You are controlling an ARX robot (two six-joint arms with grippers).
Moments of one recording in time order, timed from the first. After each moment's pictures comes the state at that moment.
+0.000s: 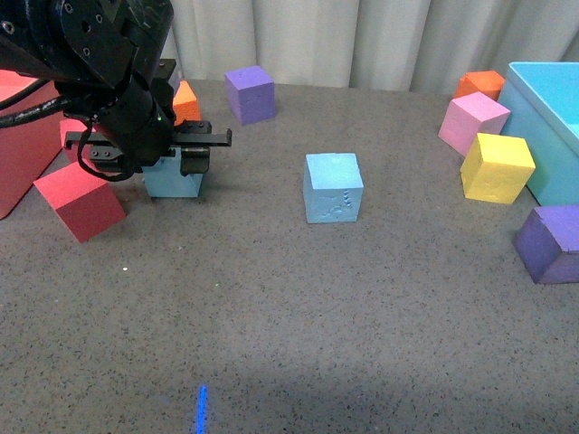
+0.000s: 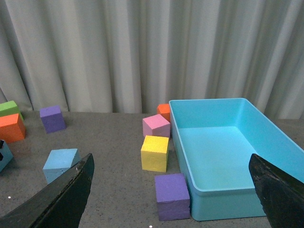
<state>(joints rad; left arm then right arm) -0.21 2.31 1.44 -0.09 -0.15 -0.16 0.00 0.00 0.00 0.00 0.00 0.00</state>
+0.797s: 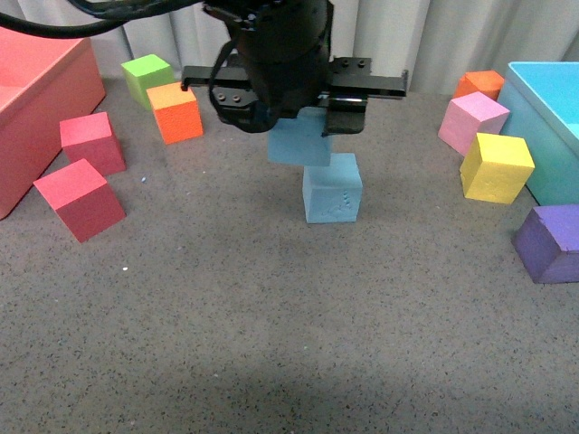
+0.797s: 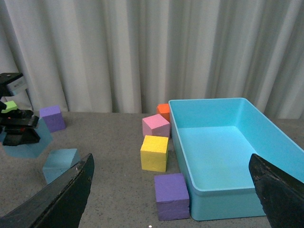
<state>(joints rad) -0.56 2.15 1.54 -0.30 -0.23 -0.34 0.00 0.00 0.00 0.00 0.00 0.00</state>
